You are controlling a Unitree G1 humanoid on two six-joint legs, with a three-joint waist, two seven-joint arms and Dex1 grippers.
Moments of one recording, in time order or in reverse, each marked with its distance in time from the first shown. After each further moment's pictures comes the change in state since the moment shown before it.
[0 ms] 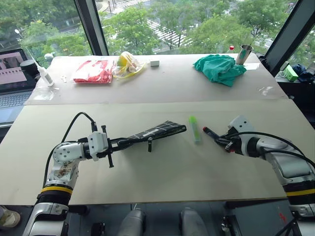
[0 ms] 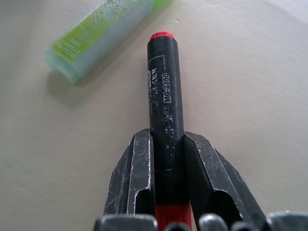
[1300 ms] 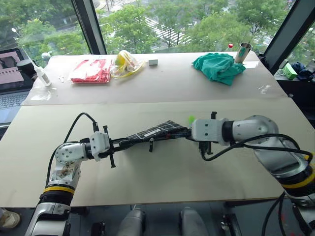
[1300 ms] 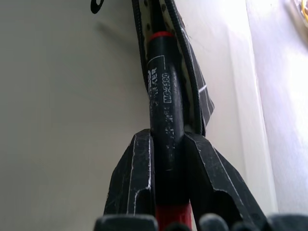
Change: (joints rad) left arm -0.002 -0.021 -0.005 0.005 0.003 -0.003 -0.004; right arm -0.263 -0.031 0.383 -0.362 -0.323 -0.288 0.256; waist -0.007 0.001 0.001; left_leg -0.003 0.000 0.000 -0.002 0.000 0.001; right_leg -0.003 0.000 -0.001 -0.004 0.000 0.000
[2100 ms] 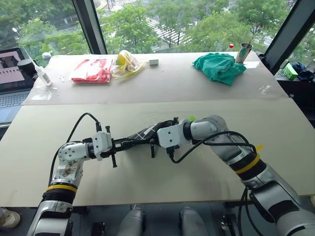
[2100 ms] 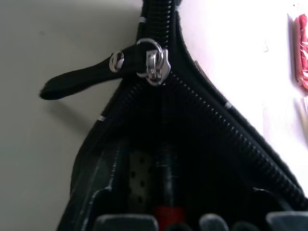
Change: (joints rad) left arm -0.025 -0.020 -0.011 0.027 0.014 0.000 -0.001; right arm -0.151 0.291 0.078 0.352 -0.100 -0.249 0.033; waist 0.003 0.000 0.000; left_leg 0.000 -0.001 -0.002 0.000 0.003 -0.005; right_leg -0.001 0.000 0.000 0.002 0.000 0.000
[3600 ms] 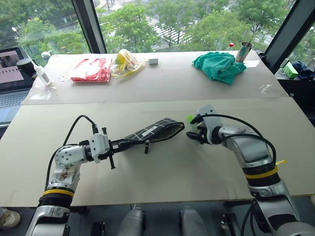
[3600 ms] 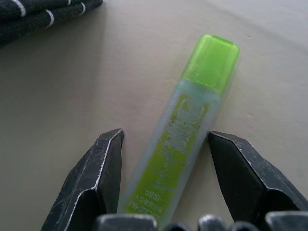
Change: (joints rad) left arm 0.061 0.020 0.020 -0.043 -0.001 0.001 0.041; right arm 0.168 0.061 -0.335 -0.079 0.321 0.965 -0.537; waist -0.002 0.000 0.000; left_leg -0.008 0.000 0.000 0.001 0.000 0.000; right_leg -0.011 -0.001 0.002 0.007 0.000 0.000
